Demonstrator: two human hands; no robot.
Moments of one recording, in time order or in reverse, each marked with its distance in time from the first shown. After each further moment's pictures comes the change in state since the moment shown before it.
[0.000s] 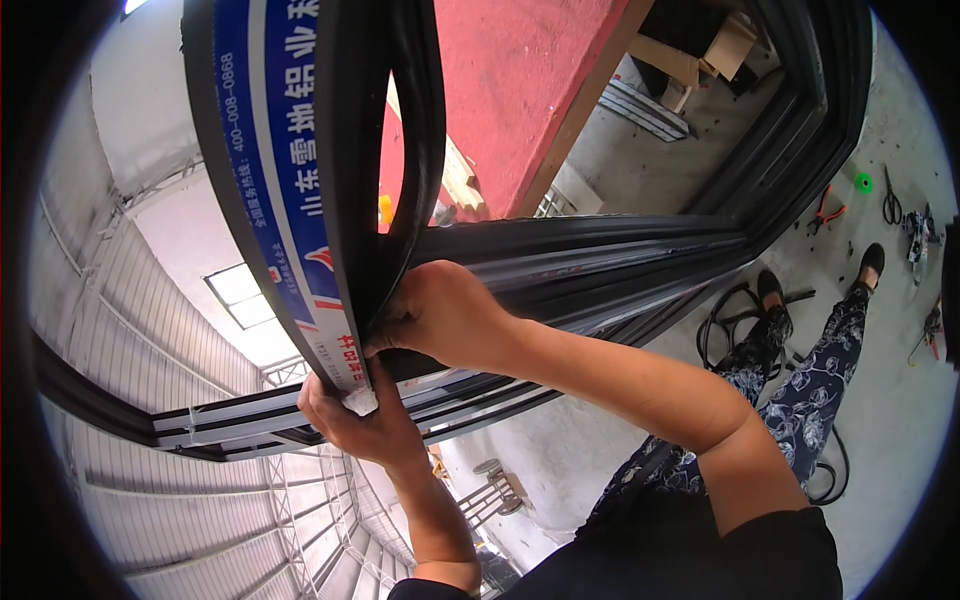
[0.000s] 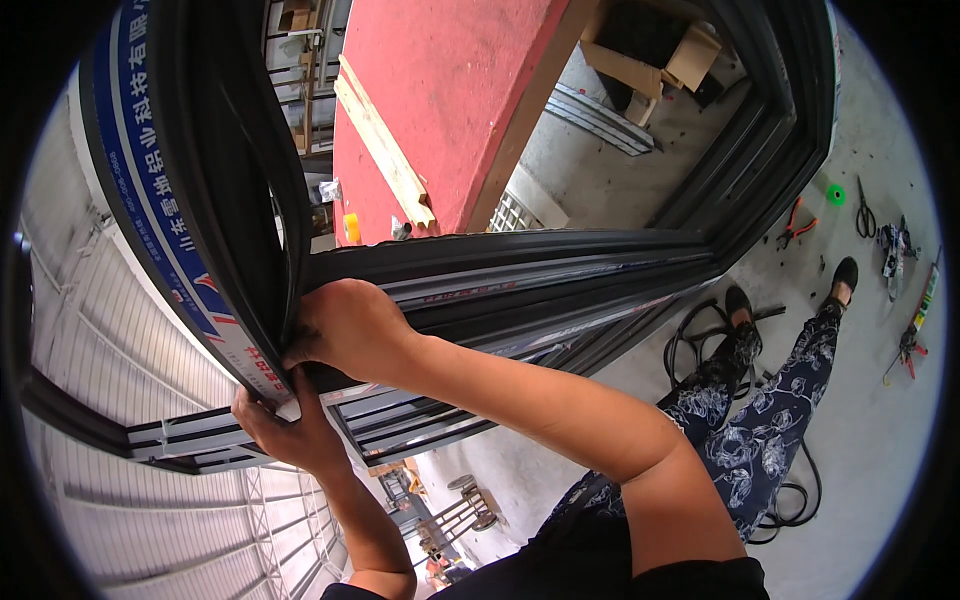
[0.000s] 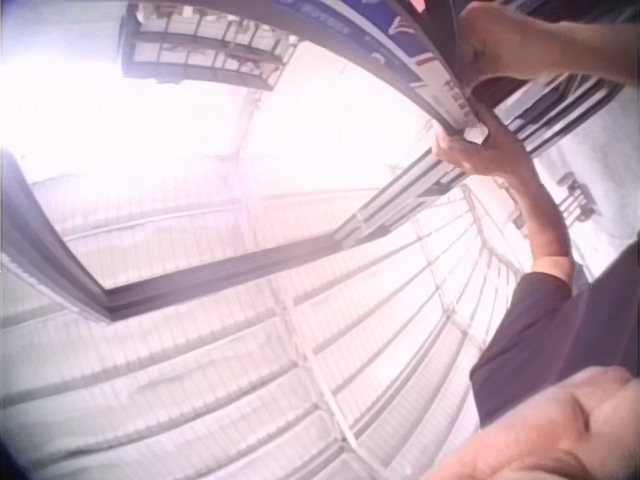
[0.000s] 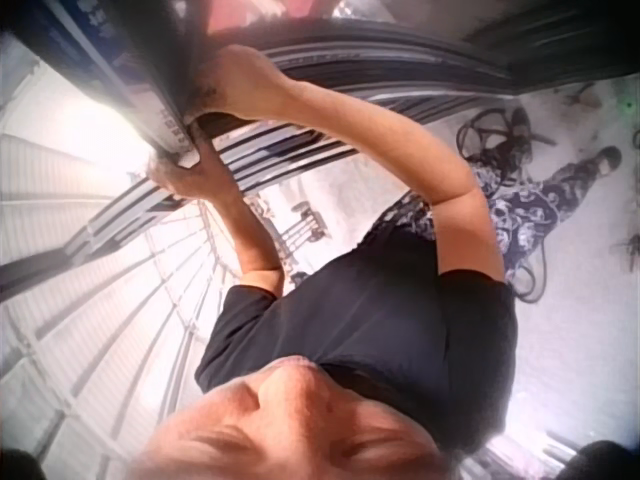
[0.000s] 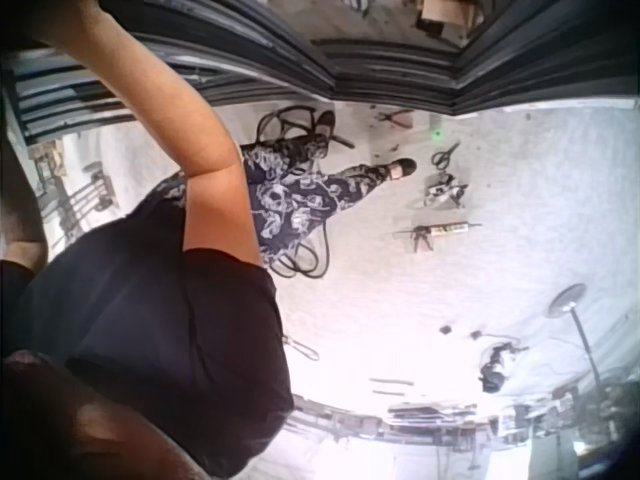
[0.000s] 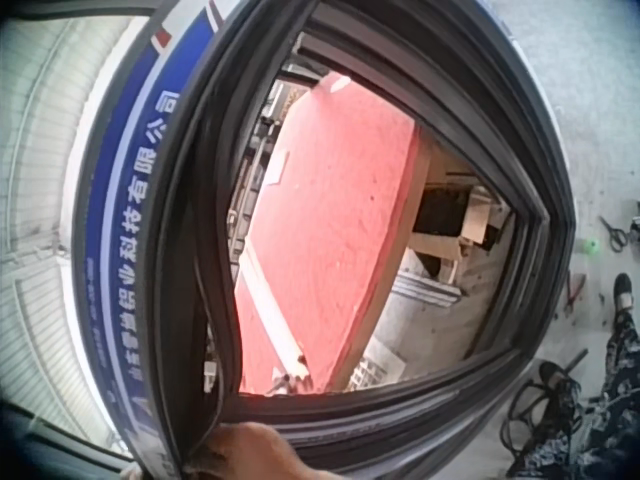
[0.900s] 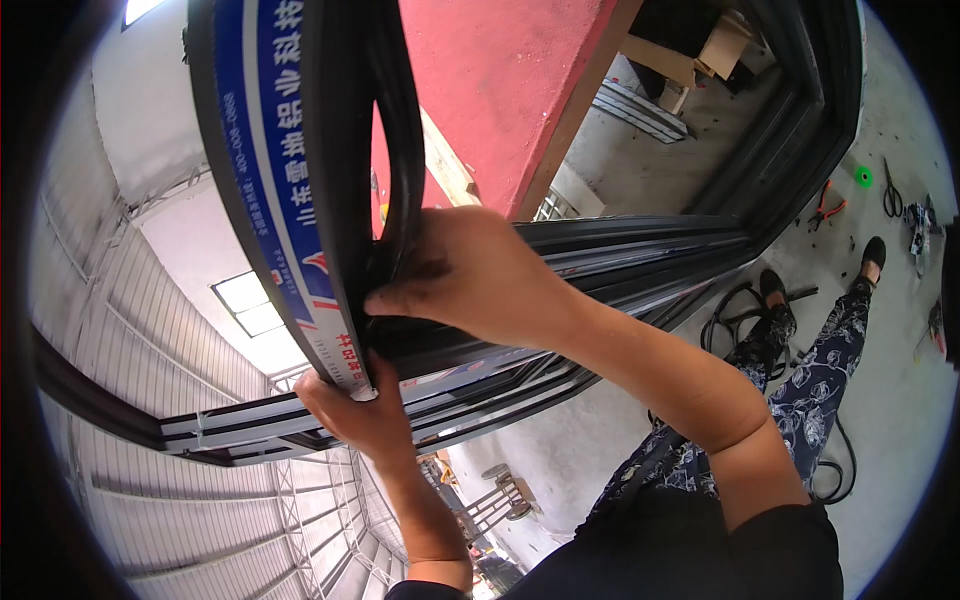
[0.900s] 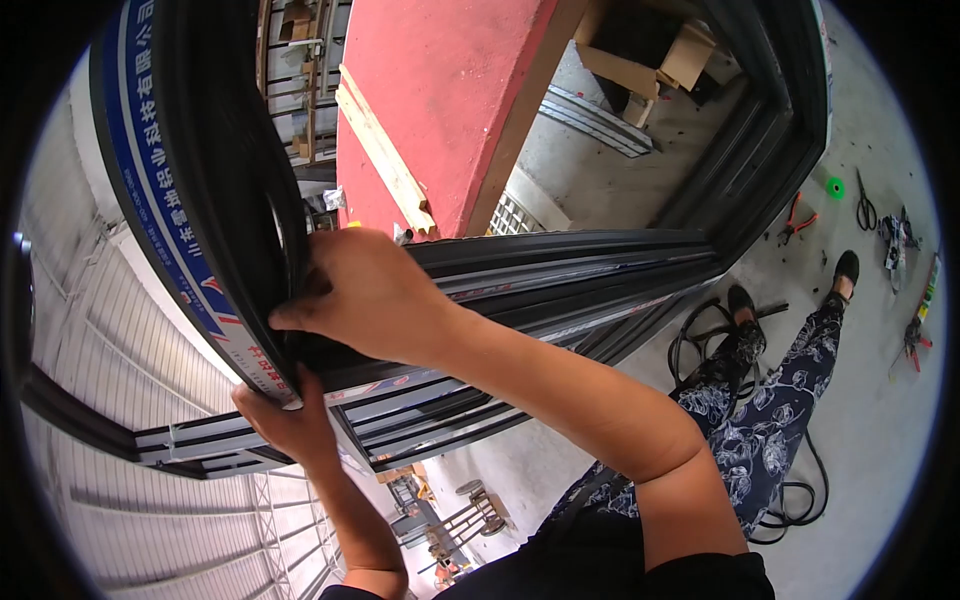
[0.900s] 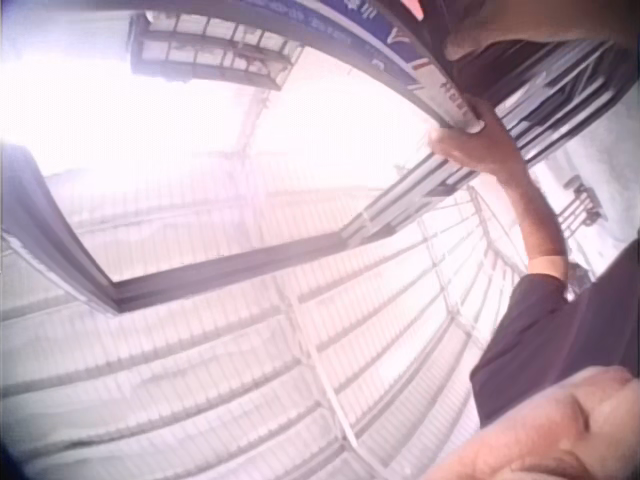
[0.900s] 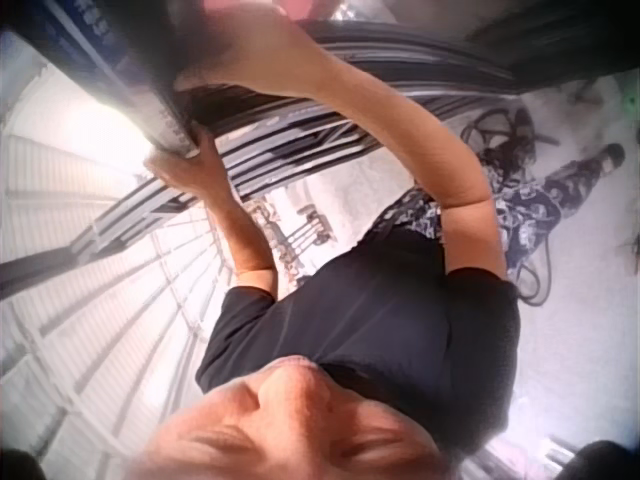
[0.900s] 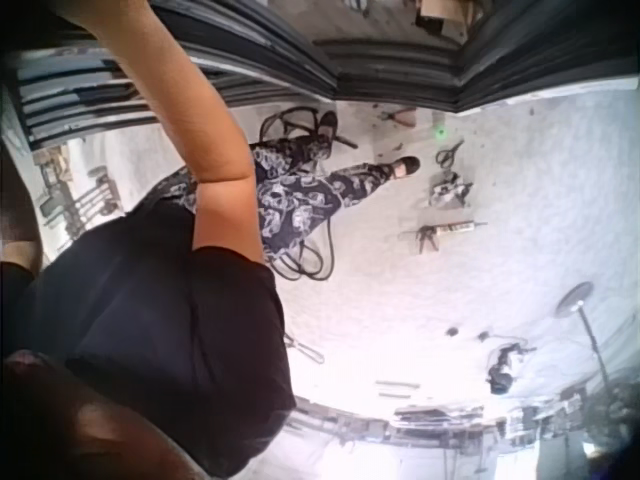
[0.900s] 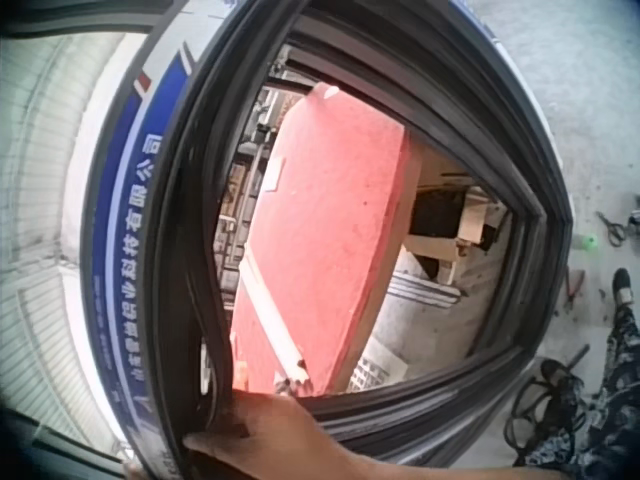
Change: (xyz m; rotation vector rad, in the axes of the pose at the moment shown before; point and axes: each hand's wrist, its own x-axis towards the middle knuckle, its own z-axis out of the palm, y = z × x) left_hand 0.007 -0.003 -0.005 -0.014 -0.152 -0.084; right_hand 0.004 -0.036 -0.052 0.414 0.135 0.084
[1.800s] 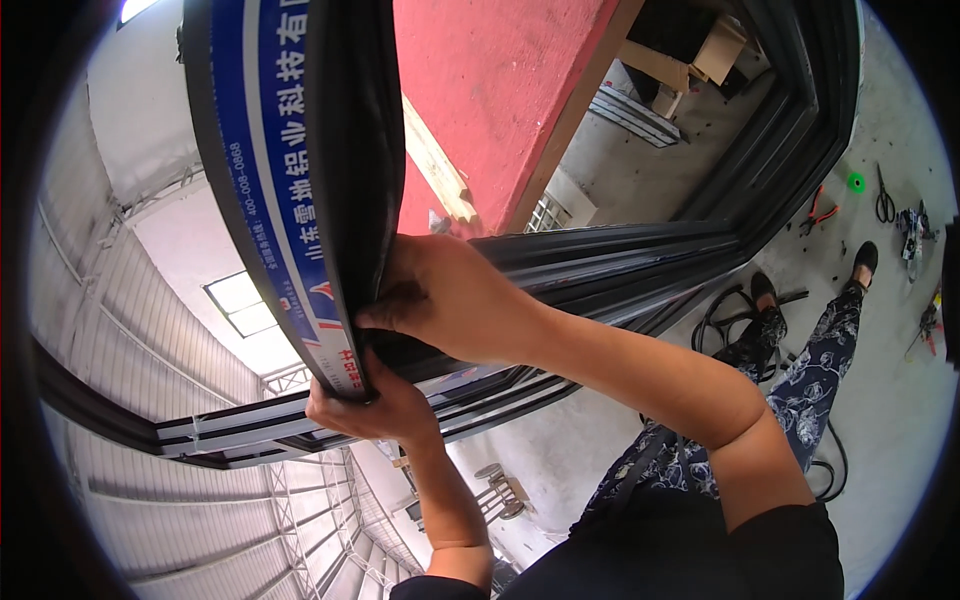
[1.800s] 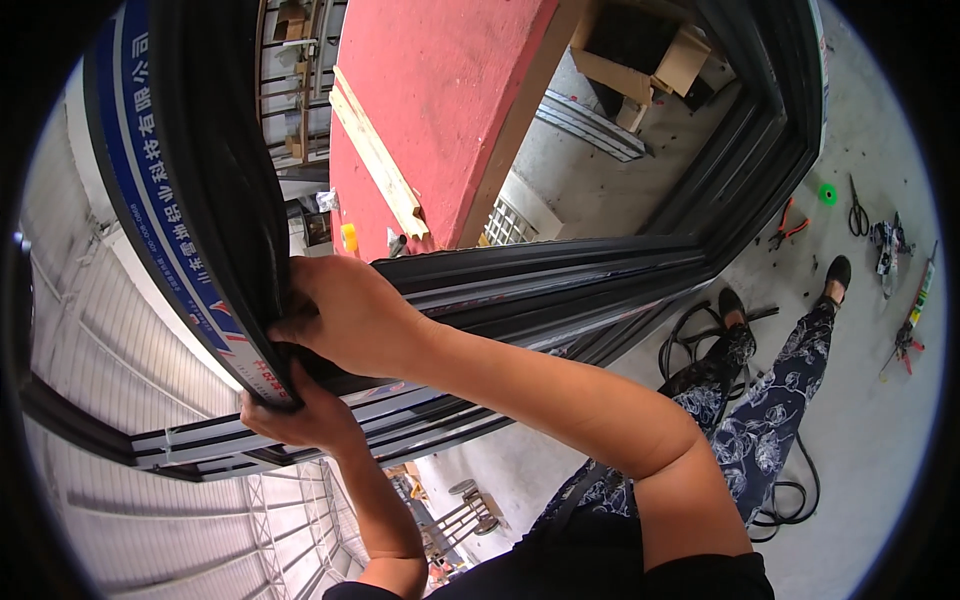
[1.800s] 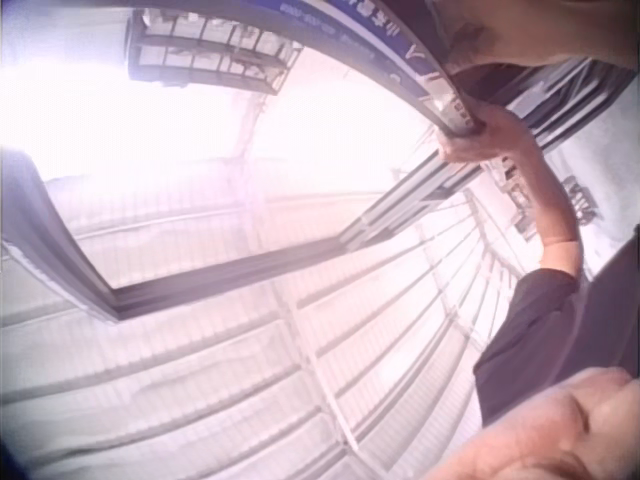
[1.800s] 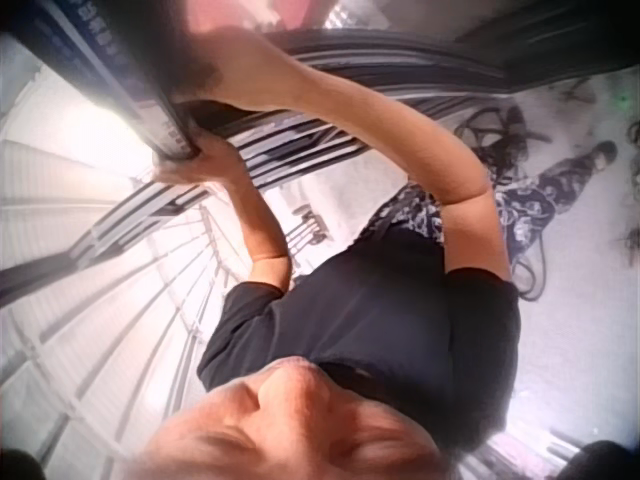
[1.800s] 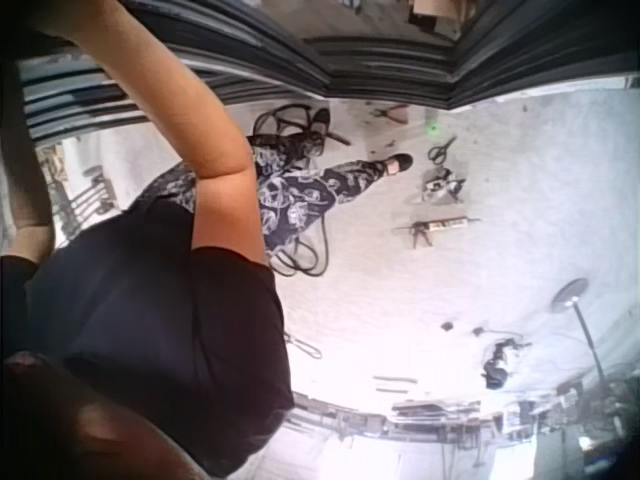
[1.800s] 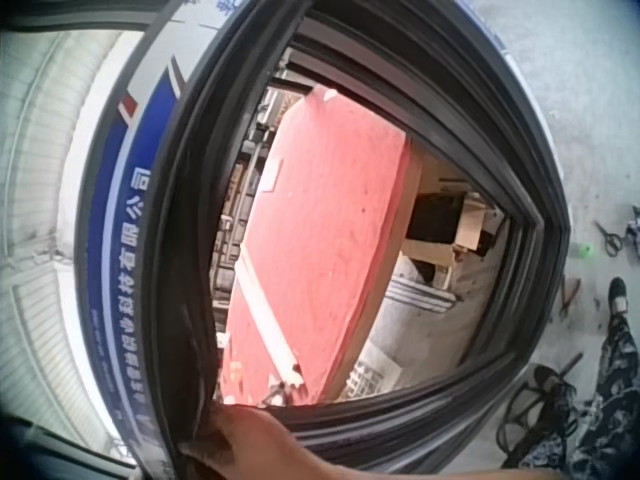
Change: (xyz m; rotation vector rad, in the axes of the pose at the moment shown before) left_hand -0.002 0.024 0.035 0.053 0.404 -0.085; right_hand 0.009 0.001 0.013 -0.085 -0.091 0.007
